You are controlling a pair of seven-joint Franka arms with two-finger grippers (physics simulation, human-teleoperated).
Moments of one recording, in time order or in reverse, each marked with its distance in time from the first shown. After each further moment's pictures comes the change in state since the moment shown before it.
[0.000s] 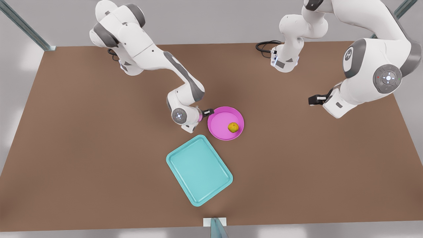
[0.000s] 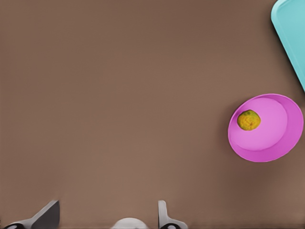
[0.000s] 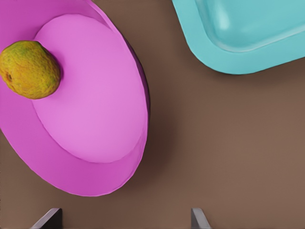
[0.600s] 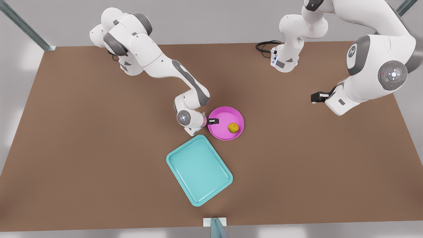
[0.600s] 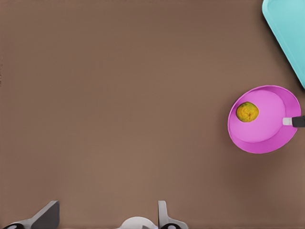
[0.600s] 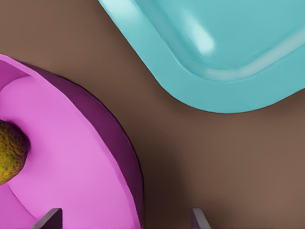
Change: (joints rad) left arm -0.002 0.002 0.011 0.035 0.001 -0.024 0.067; right arm 0.030 0.127 0.001 0.053 0.027 0.189 0.208
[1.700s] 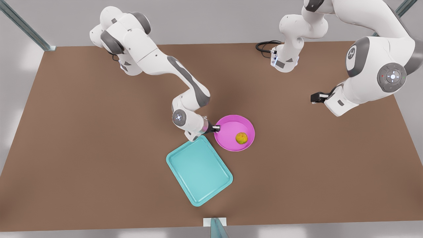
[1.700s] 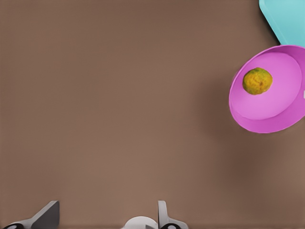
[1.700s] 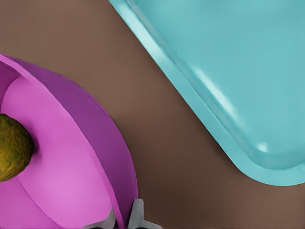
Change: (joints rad) left arm 0.002 0.008 0.000 0.000 -0.001 0.000 0.032; right arm -0.018 -0.031 -0.042 0.186 0.019 -0.015 0.030
